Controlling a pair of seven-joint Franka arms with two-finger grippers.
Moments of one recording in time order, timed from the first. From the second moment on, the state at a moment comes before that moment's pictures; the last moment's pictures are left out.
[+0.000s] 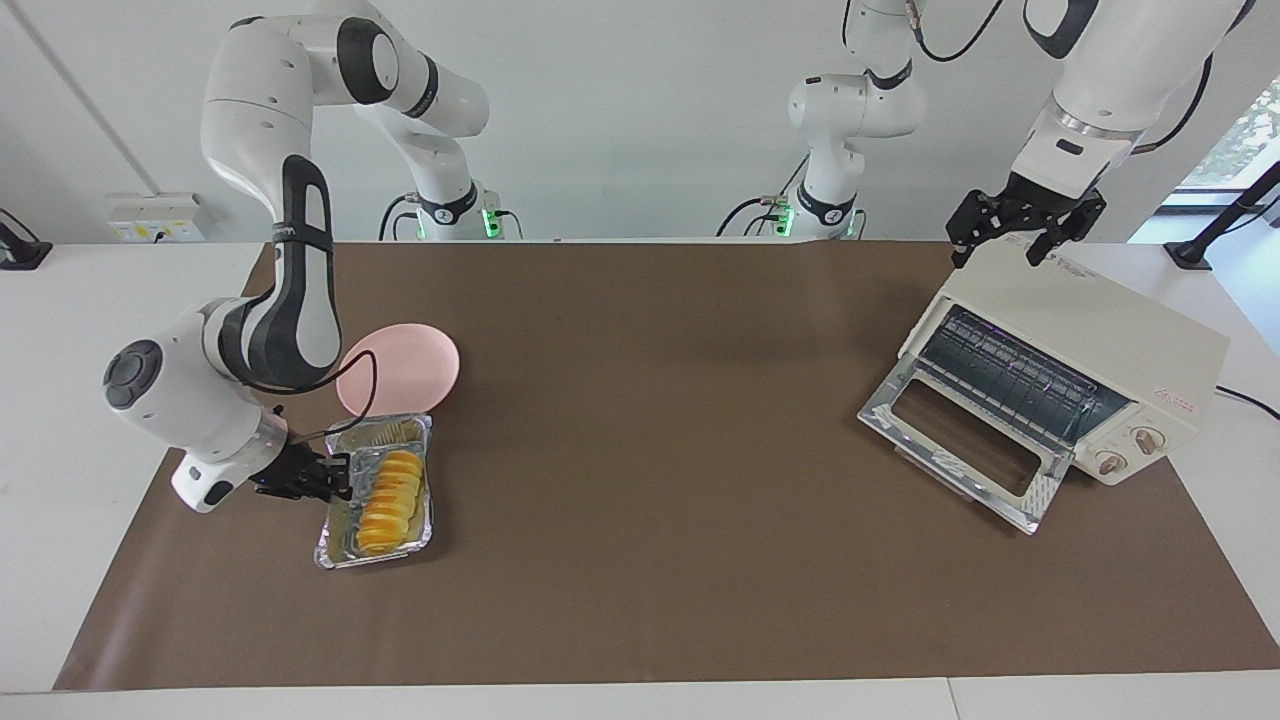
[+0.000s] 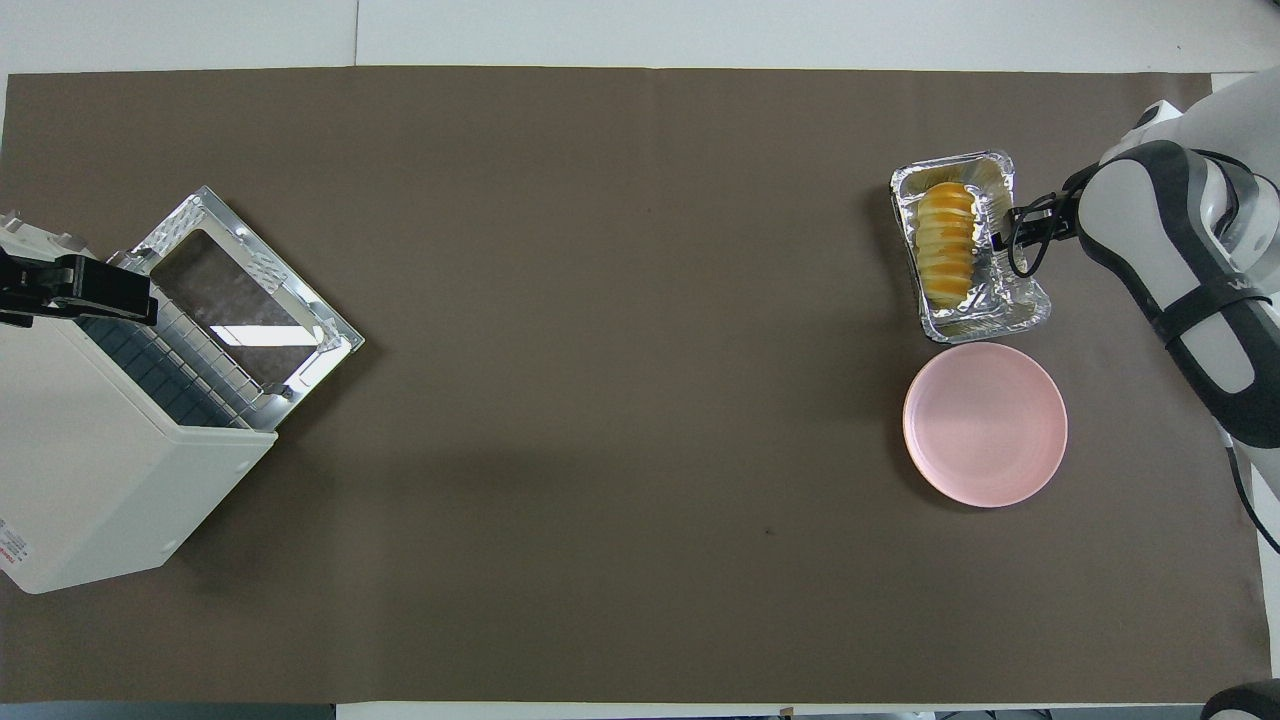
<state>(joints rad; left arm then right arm) -0.14 -0.03 0.04 -1.56 0.02 1.52 -0.03 -0.21 0.58 0.08 -1.52 0.17 2.04 -0.32</state>
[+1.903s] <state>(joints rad) -0.14 -0.03 0.04 -1.56 0.02 1.52 -0.03 -0.05 0.54 0.08 -1.57 -0.02 2.14 -0.05</state>
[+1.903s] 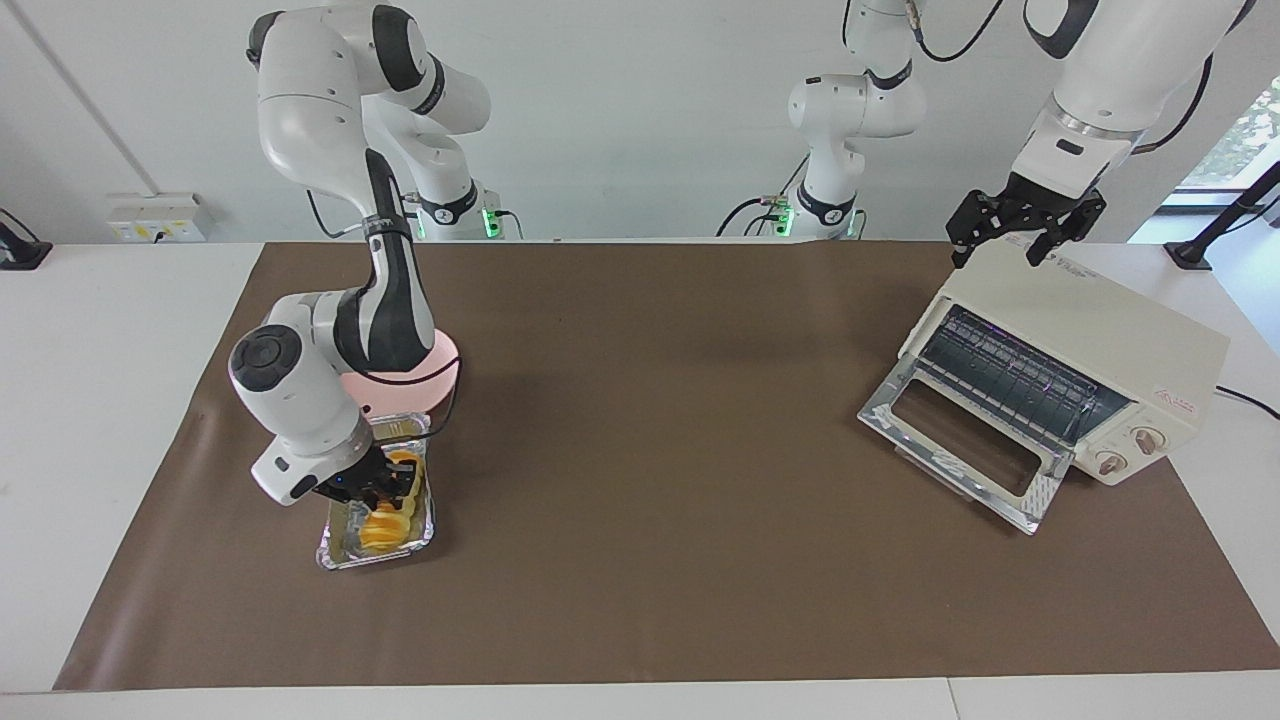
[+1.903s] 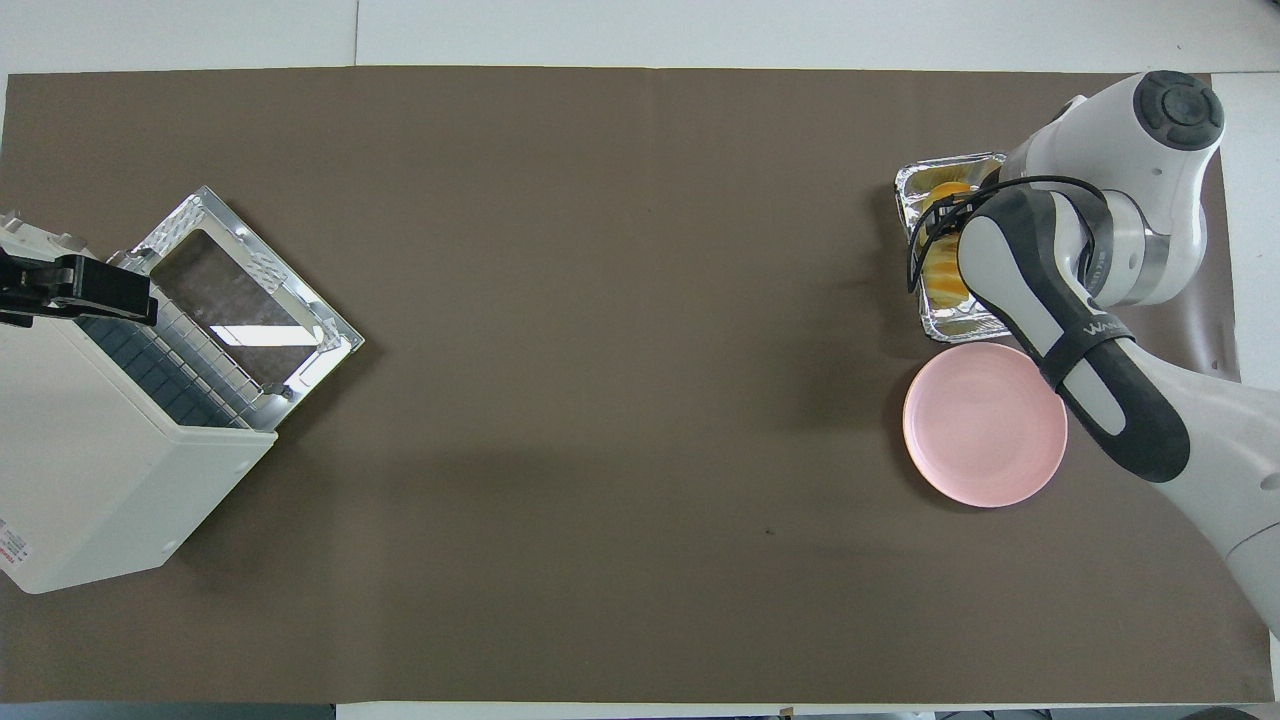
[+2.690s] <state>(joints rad) -0.14 -0.03 0.04 -1.56 0.02 1.52 -0.03 -0.05 0.29 0.08 -1.56 -0.02 1.71 0.03</state>
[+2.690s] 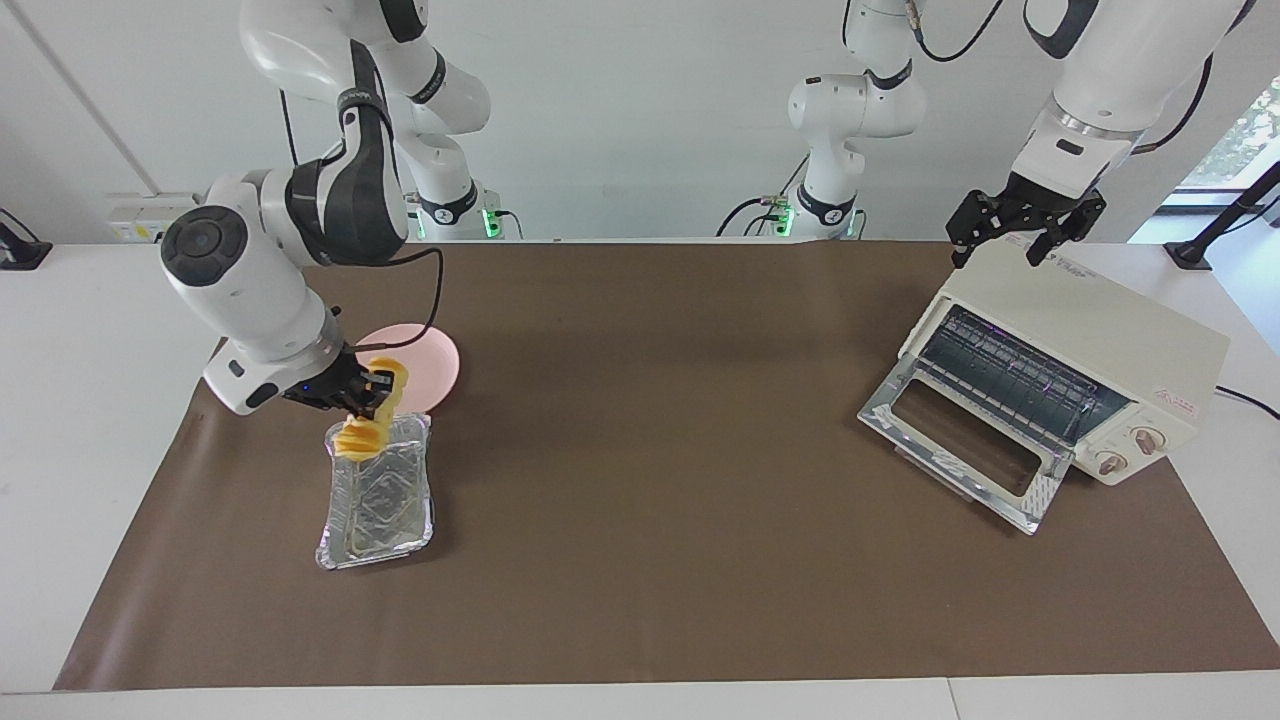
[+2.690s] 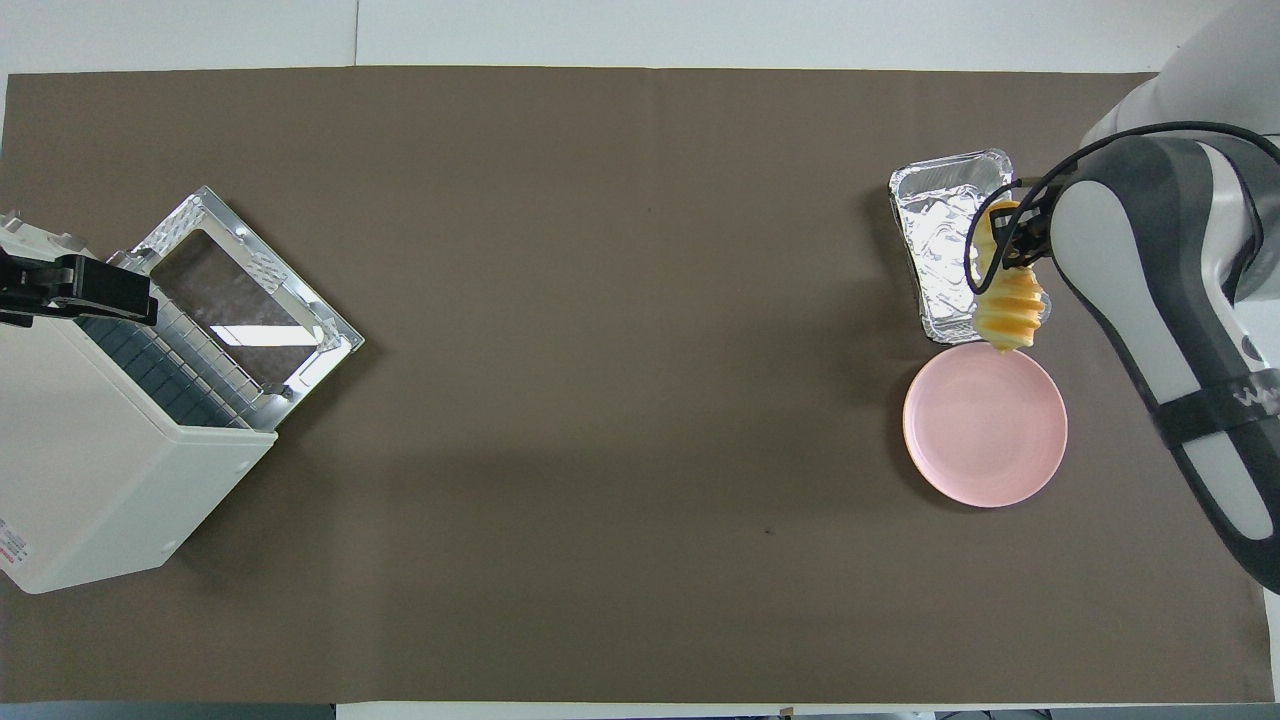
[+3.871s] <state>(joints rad) -0.14 -0.03 0.04 -1.56 0.02 1.52 -0.03 -0.13 -0.06 0.08 -2.33 -0.02 2.17 -0.05</state>
